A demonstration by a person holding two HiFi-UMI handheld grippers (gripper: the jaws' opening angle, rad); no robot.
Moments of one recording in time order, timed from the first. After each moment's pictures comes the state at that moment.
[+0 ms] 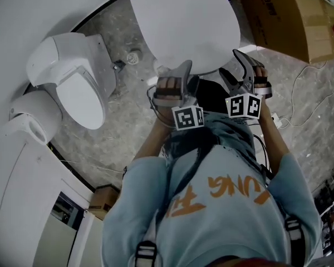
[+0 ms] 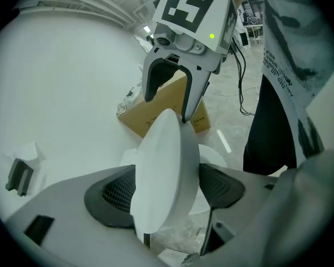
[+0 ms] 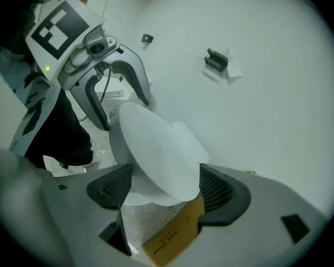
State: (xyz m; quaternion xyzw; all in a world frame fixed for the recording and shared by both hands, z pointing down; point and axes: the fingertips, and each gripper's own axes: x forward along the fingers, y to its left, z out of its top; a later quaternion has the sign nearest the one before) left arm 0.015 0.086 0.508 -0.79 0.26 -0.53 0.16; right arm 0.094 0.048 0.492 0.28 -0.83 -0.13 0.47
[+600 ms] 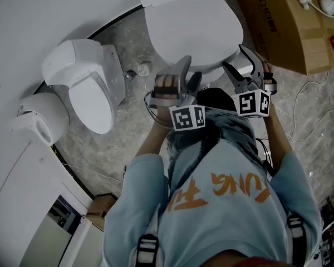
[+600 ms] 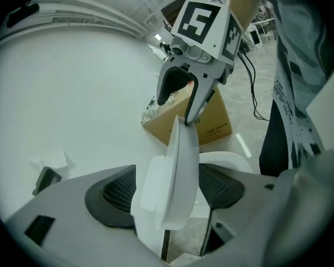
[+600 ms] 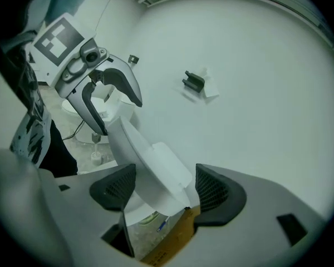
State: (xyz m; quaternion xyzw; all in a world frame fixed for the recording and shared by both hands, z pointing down) left arm -0.002 0.035 0.412 -0.78 0.34 -0.49 0.20; right arm 0.085 -0.005 0.398 0.33 -0.85 -0.15 0.37
